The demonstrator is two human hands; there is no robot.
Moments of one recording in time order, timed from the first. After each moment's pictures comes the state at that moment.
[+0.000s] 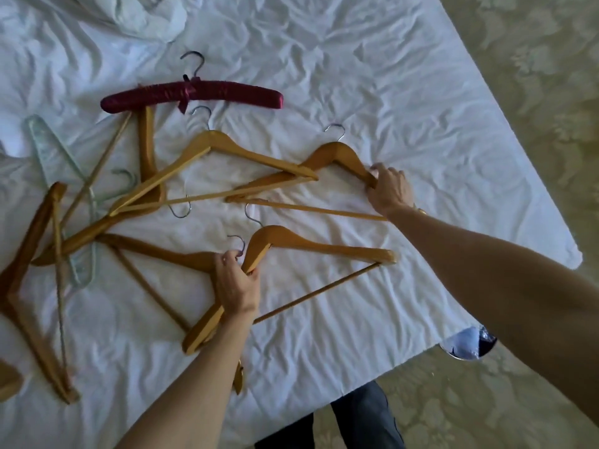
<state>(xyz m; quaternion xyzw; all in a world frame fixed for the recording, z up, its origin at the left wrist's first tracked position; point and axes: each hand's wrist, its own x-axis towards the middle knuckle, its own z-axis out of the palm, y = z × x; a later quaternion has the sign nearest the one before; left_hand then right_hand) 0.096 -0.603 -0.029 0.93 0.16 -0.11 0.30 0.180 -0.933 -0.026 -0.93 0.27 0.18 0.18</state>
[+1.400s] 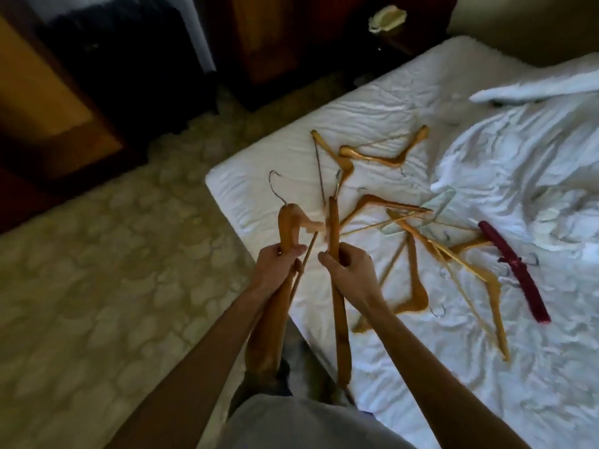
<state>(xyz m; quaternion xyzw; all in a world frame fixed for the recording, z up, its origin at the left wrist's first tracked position) -0.259 -0.398 0.392 0.56 0.57 0.15 0.59 -0.129 -0.489 0.391 -0.77 -0.34 0.35 0.41</state>
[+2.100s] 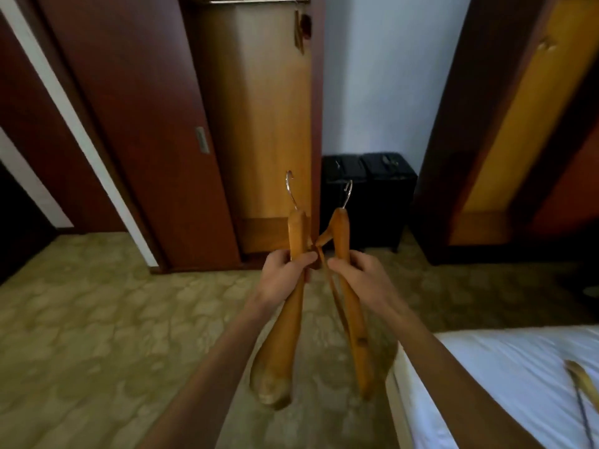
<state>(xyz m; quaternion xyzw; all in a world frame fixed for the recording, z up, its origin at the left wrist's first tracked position) -0.727 0.007 0.577 0.50 0.59 0.44 0.45 -0.557 0.027 0.561 -0.53 -0.62 0.45 0.36</state>
